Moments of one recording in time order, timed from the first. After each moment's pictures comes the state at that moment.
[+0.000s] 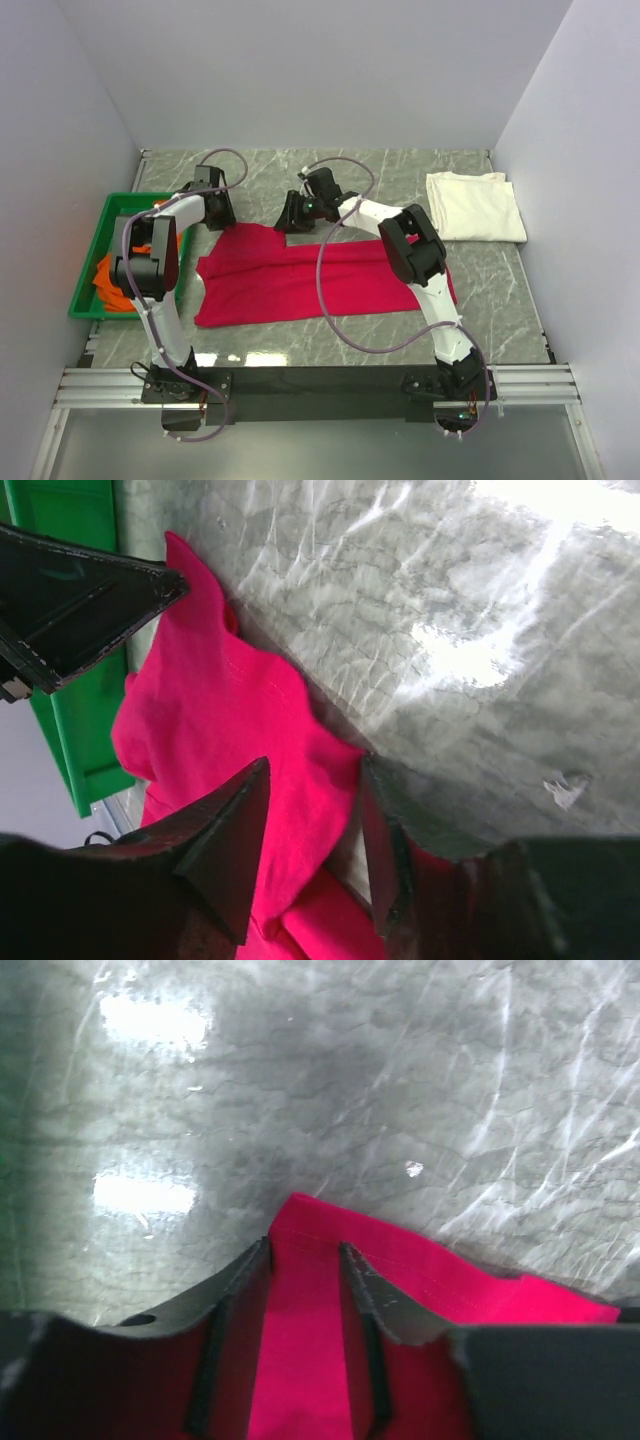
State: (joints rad) left arm -0.08 1.94 1.27 -0.33 -0.02 -0.36; right arm 0.59 2.38 1.76 -0.11 -0.52 0.70
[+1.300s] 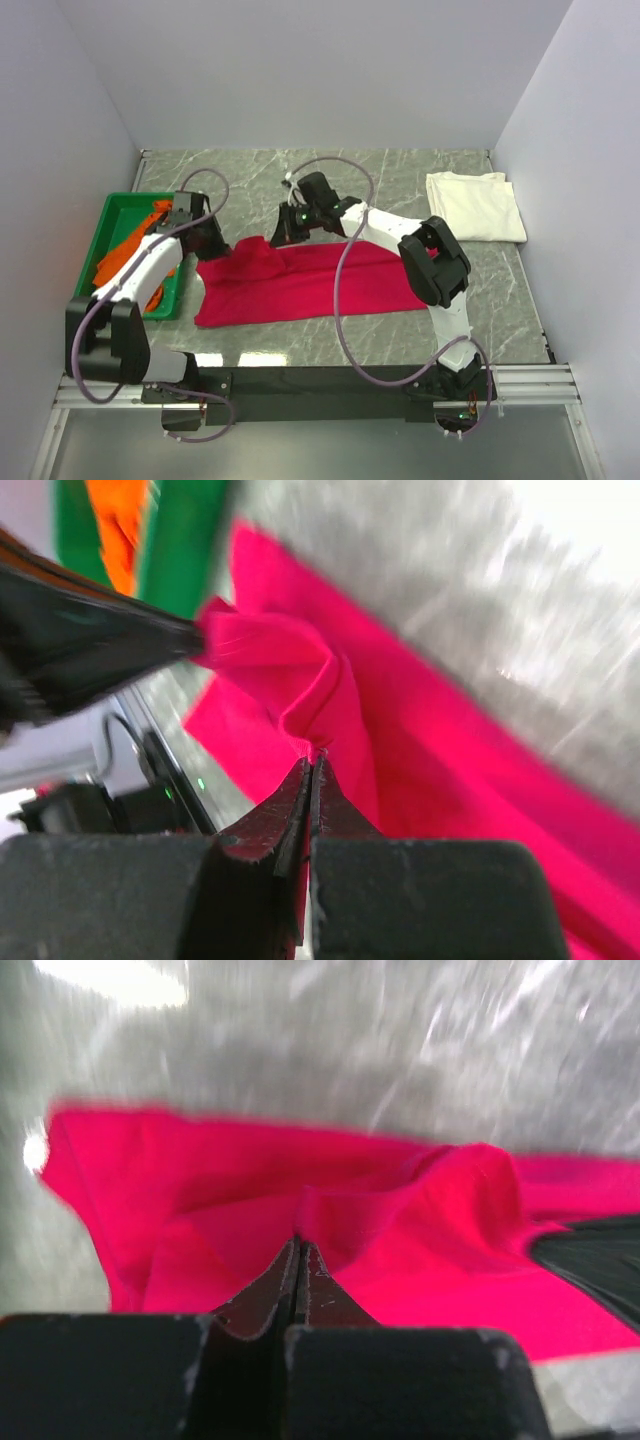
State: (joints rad) left arm -0.11 1.39 0.95 -0.52 0.11 -0.50; right arm 0.69 2.09 1.59 -0.19 -0.54 0.58
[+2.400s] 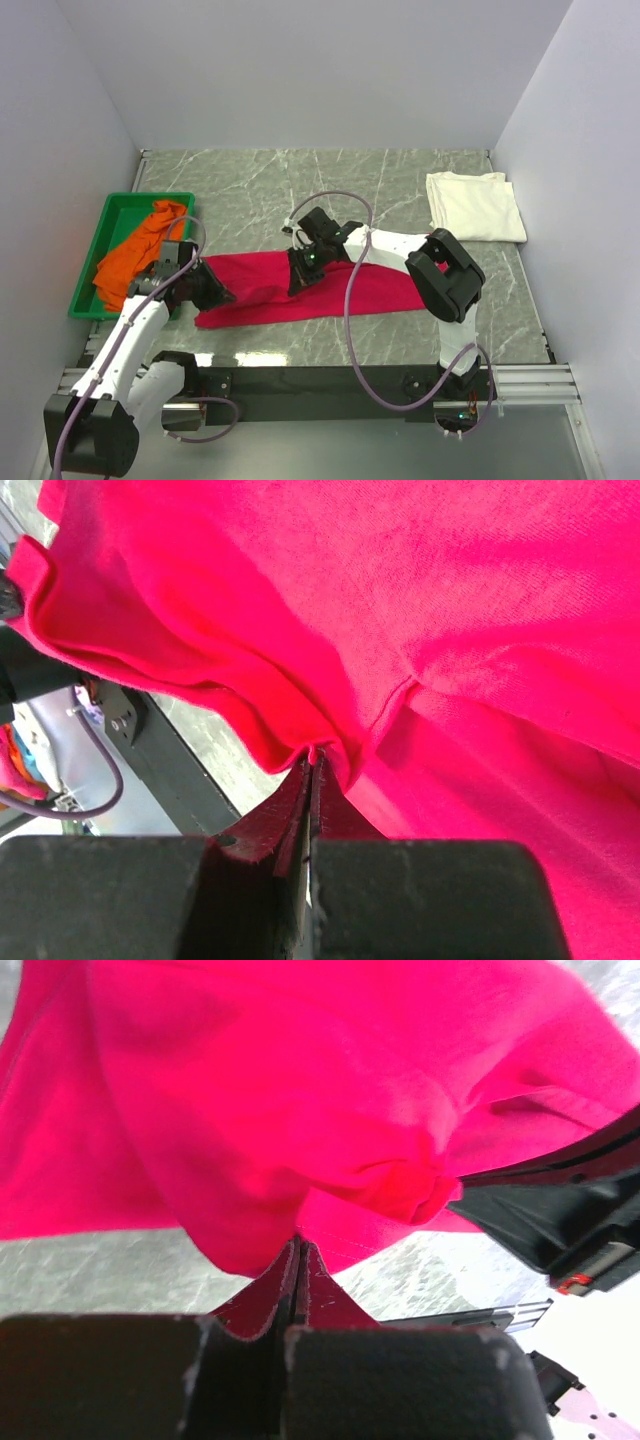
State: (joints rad) left arm -0.11 0.90 0.62 -0.74 0.28 -0.81; right arm 0.80 1.94 1.29 -0.38 -0.55 0.43
